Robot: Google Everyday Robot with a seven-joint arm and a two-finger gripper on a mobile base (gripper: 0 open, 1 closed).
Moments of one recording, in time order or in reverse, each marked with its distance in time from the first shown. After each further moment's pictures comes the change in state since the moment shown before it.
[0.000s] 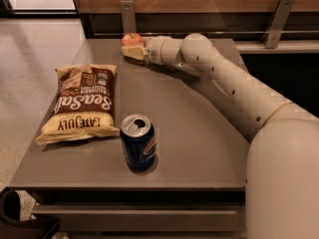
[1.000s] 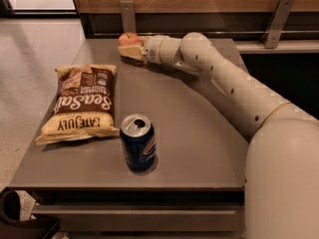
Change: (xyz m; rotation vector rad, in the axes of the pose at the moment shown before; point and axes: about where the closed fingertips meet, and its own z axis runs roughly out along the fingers) arm -0.005 0.006 0.001 -0.025 -0.011 -0.003
